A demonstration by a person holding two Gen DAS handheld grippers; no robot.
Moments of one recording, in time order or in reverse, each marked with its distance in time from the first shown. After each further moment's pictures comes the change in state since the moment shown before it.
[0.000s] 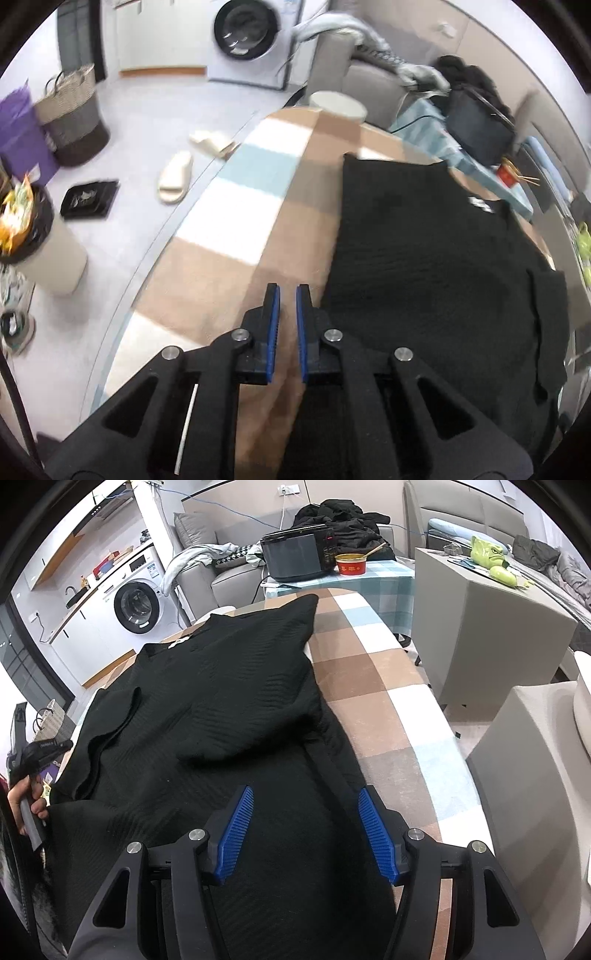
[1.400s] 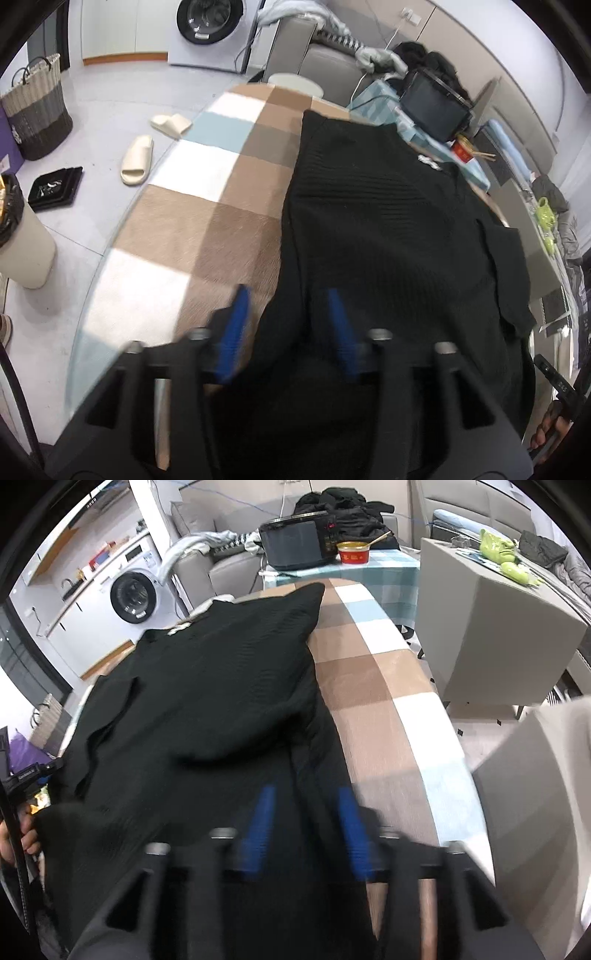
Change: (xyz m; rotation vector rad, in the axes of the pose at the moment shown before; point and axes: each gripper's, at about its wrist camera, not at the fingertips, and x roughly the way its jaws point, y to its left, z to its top) left arm -0.050 -0.003 -0.046 0.066 0.033 -0.171; right arm 0.002 0.004 0.009 -0.007 0.032 0.001
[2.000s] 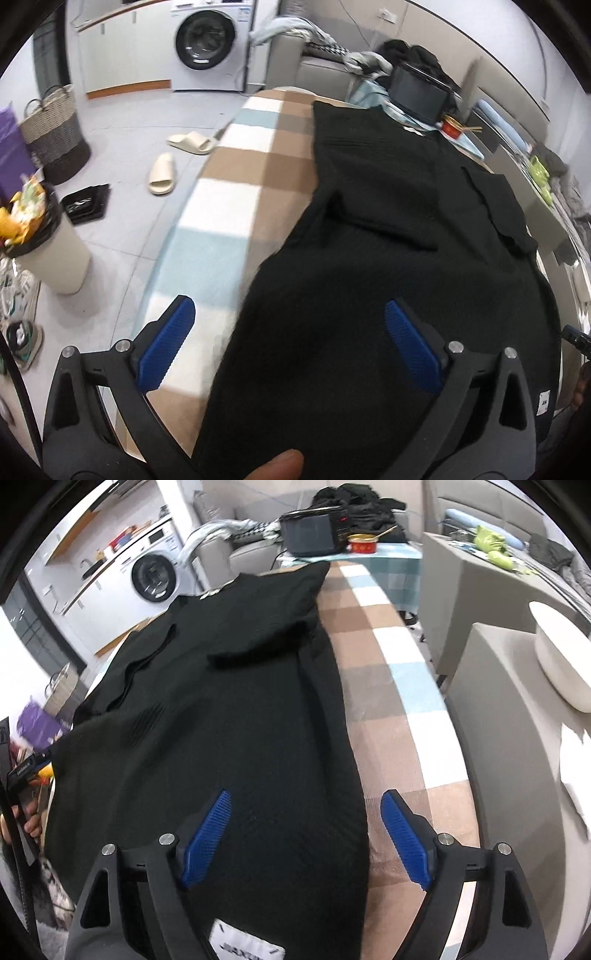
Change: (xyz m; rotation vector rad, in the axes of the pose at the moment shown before) left arm -0.097 0.033 -0.113 0.118 -0.067 0.076; right arm -0.052 -0.014 -0.086 -0.096 0.064 0.066
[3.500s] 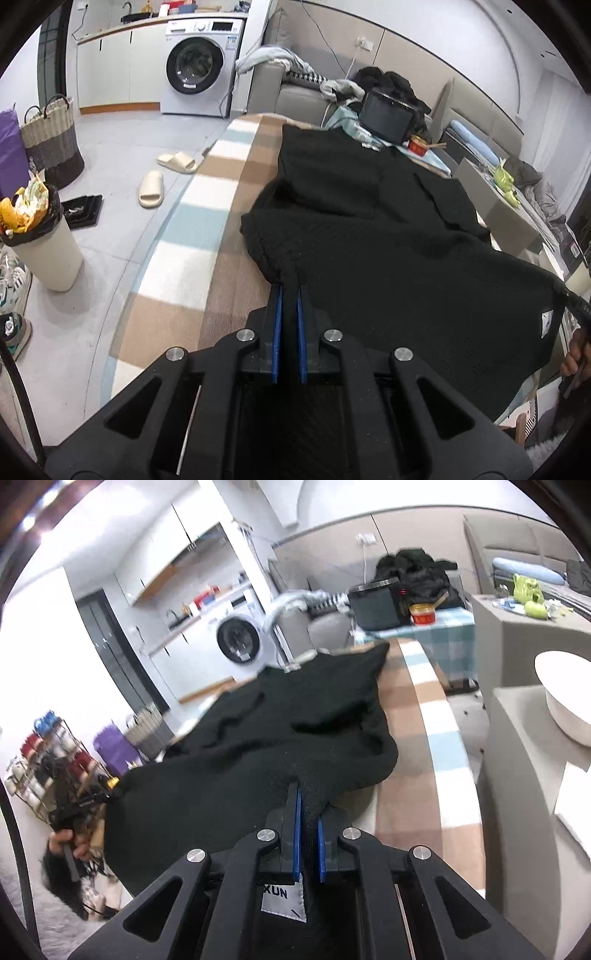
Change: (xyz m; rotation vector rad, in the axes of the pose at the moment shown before) left arm -0.096 -0.014 -0.062 0.009 -0.120 -0.105; right arm -0.077 -0.026 -0.035 -0.041 -0.369 0.333
